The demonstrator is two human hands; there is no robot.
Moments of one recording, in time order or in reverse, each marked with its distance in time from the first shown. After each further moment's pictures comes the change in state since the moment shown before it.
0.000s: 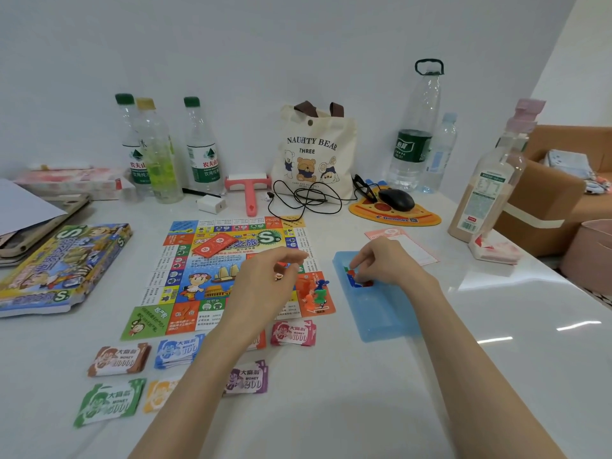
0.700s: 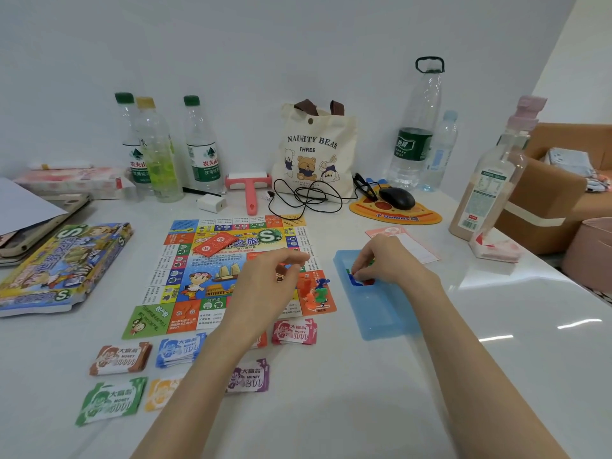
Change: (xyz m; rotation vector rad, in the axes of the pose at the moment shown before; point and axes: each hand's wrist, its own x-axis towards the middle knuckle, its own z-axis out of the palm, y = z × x) left_hand -0.003 0.001 0.001 -0.007 -0.003 0.008; right_hand 0.001 0.000 0.000 -0.106 0.013 -0.052
